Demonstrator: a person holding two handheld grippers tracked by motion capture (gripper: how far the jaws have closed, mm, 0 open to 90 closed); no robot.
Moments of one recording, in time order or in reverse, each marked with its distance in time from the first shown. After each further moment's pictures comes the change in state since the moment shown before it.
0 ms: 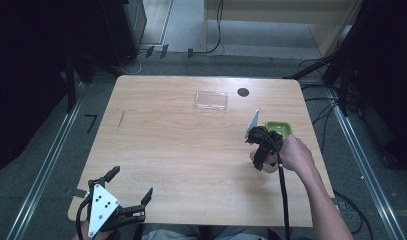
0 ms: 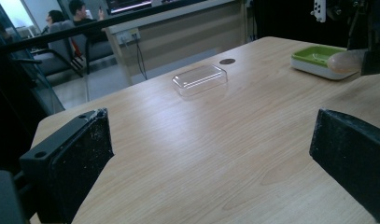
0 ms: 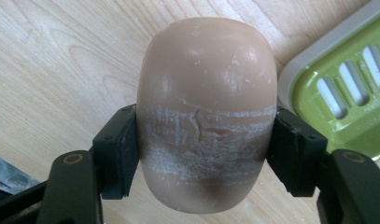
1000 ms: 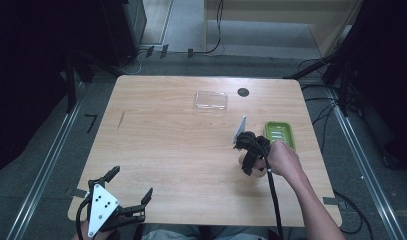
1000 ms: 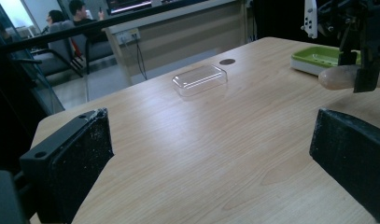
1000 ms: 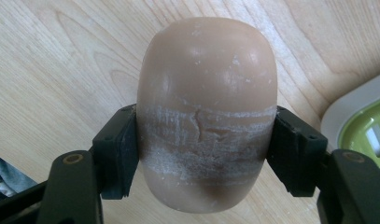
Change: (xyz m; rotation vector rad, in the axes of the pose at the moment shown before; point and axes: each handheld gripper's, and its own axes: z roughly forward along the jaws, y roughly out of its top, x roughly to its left) left arm 0.000 0.000 0.000 -0.002 0.000 -0.001; right arm 0.028 0.016 0.010 -0.005 0.011 -0.059
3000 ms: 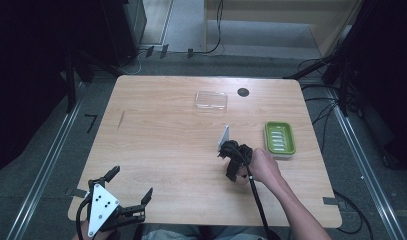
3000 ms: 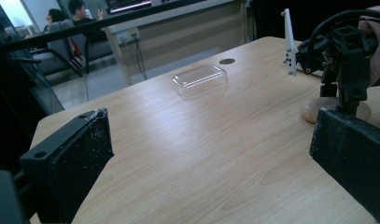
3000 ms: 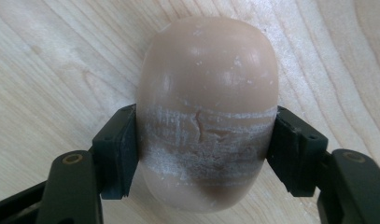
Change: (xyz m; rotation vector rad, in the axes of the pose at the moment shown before) left arm 0.000 0.000 0.000 0.001 -0.001 -0.002; right arm 0.030 0.032 0.039 -0.007 0.011 -0.027
